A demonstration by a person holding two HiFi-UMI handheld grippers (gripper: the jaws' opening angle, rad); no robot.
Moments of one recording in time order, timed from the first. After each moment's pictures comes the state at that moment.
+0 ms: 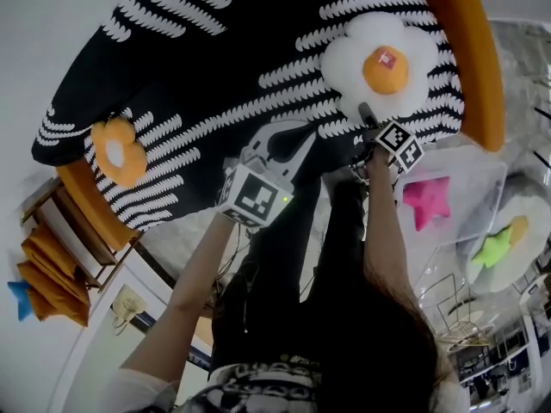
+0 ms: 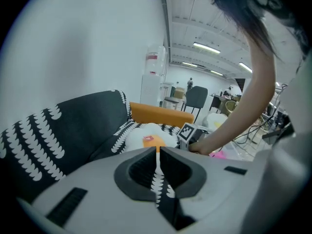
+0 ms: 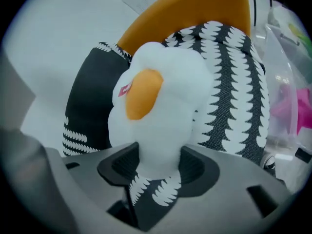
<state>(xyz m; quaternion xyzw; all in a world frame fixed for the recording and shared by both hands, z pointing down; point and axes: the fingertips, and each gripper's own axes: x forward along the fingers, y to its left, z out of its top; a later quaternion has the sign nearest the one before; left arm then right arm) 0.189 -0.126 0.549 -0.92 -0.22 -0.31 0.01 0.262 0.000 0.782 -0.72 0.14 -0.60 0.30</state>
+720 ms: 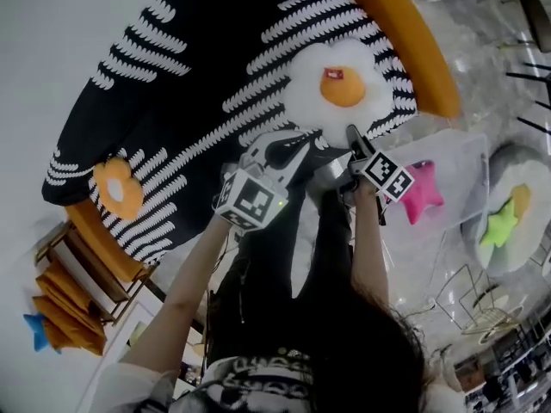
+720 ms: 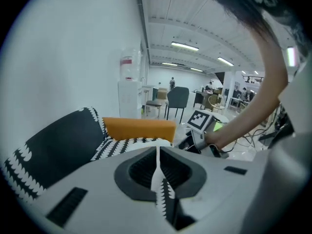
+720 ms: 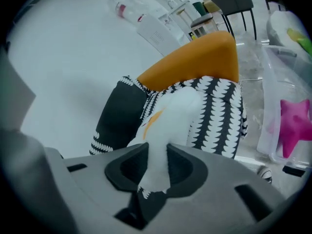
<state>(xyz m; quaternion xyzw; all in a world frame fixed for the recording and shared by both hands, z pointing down) 0.222 -0.016 0.493 -0.90 -0.32 -0.28 0.07 0.268 0.087 0.645 -0.77 0.18 -0.51 0.34</state>
